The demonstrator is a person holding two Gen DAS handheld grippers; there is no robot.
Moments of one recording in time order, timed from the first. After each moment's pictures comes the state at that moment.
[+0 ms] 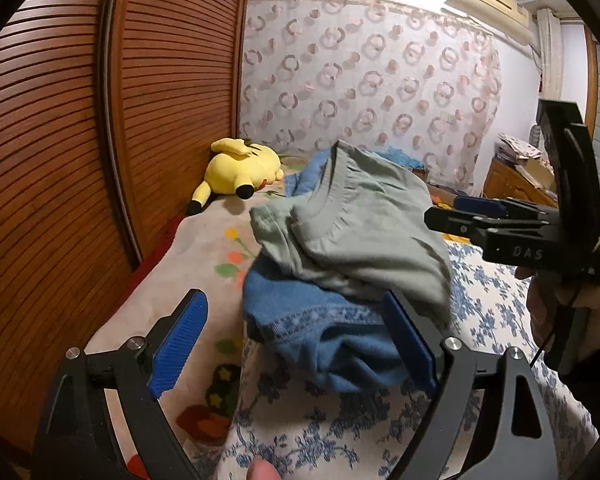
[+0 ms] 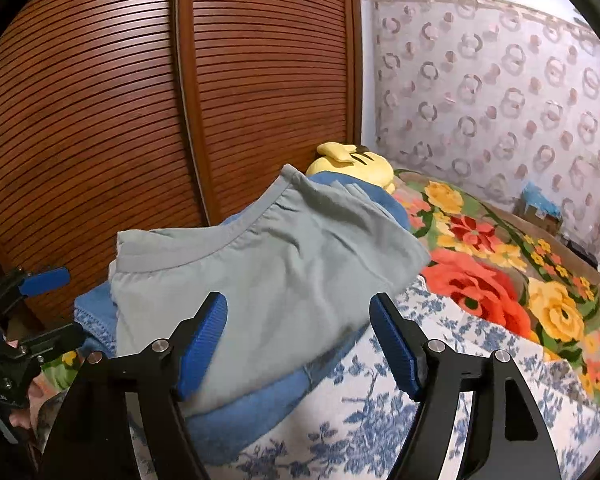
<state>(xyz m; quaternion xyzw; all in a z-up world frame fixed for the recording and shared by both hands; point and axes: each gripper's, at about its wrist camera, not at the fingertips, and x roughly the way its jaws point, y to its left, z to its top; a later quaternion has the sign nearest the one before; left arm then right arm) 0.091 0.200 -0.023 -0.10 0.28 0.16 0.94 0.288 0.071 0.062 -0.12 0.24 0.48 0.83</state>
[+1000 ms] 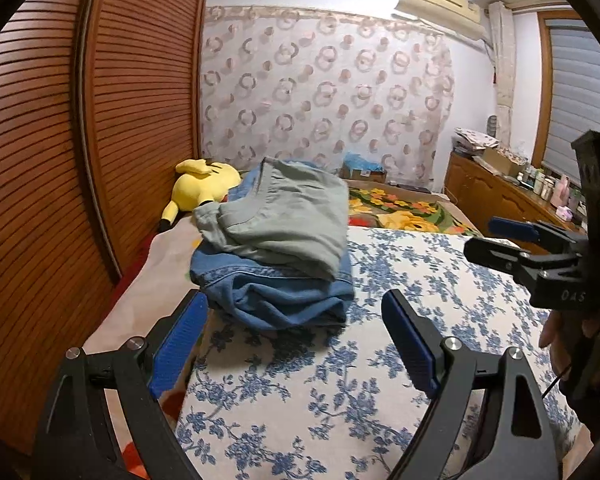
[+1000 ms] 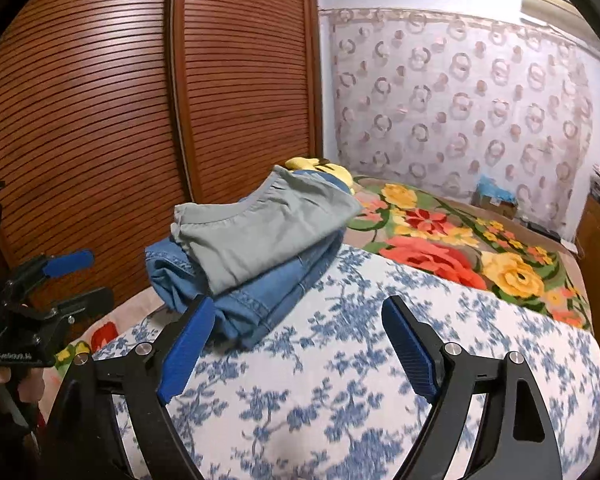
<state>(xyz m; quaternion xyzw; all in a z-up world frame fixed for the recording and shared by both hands) 0.030 0.128 0.010 -0.06 0.25 0.10 0.96 0.152 -0.055 0.076 -0.08 0.22 0.42 0.88</state>
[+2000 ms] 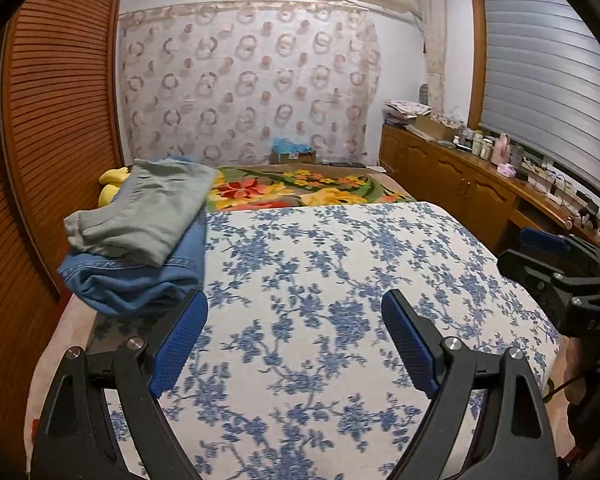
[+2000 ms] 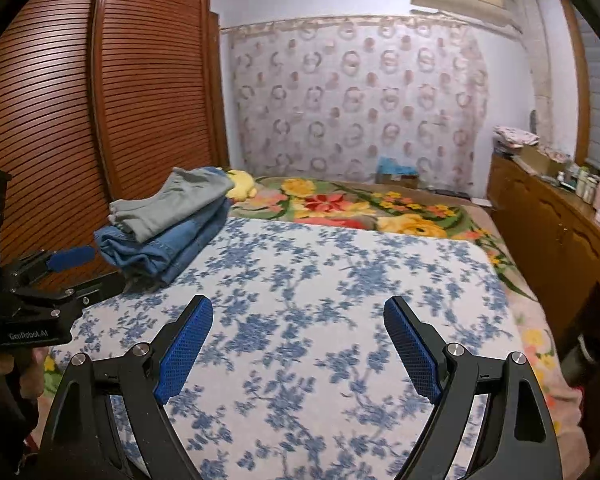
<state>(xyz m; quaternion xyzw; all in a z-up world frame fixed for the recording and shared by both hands) 0.042 0.001 0.014 -0.02 0.28 -0.01 0.96 0.047 -0.200 0.078 -0.03 0.22 0.27 0.94</state>
